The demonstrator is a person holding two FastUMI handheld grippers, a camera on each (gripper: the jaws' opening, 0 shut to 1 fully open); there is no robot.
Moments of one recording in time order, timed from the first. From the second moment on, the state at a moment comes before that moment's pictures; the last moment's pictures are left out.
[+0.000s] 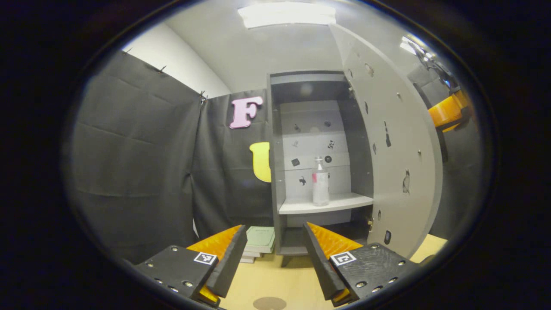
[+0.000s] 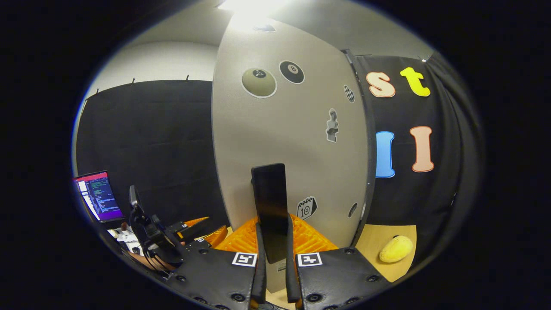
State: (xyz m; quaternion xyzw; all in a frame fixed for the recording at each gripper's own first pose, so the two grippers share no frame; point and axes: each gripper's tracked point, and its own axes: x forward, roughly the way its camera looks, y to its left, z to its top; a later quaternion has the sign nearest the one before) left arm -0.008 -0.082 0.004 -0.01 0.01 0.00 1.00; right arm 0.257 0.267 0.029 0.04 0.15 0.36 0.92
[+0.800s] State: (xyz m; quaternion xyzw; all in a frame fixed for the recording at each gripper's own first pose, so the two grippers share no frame) left arm -0.038 -0.156 0.016 0.02 0.01 0.02 1.00; right arm 0.291 0.234 0.039 0.08 0.11 0.34 0.93
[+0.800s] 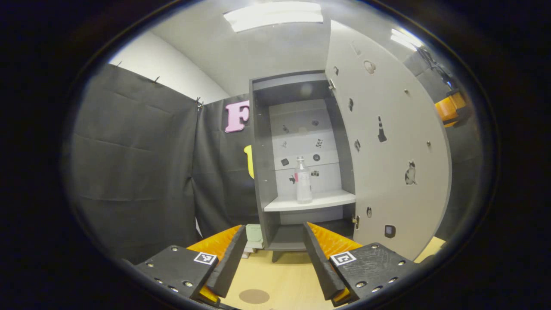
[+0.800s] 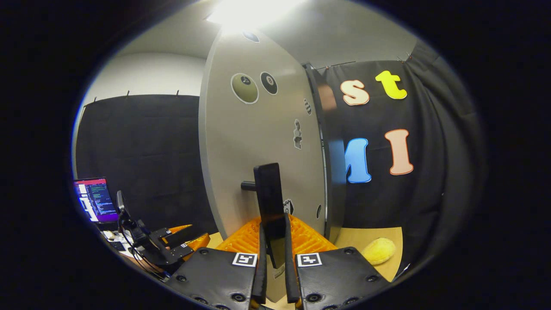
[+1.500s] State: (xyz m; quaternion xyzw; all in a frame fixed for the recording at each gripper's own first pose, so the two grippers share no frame) left arm 0.026 -0.171 0.033 0.03 0.01 -0.03 1.00; right arm 0.227 0.124 0.026 0.06 0.09 0.25 0.96
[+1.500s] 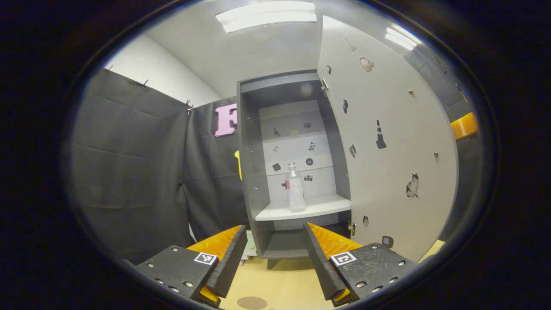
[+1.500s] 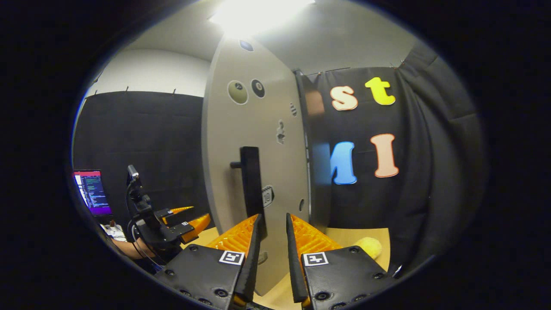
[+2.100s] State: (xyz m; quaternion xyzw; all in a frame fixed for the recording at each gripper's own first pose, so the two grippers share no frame) left arm 0.191 -0.188 0.047 -0.04 0.02 -0.12 0.99; right arm 0.144 -0.048 -0.001 0.07 0.11 0.02 0.99
